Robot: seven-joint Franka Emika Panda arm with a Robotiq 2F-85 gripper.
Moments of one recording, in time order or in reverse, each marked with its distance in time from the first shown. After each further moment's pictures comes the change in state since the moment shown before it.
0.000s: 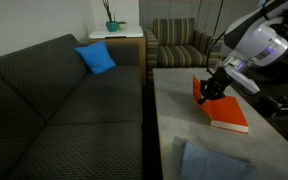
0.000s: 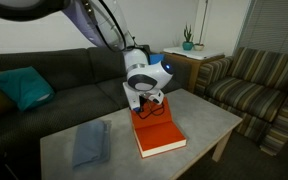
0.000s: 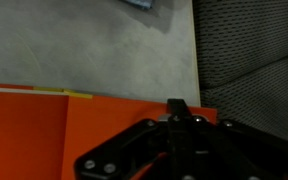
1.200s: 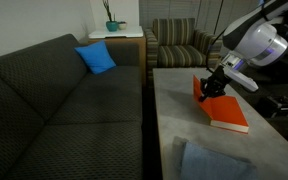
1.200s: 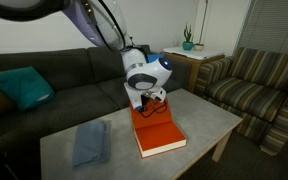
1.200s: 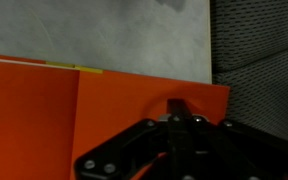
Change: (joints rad) arm 0.002 -0.001 0.009 0.000 -0.080 0.093 0.049
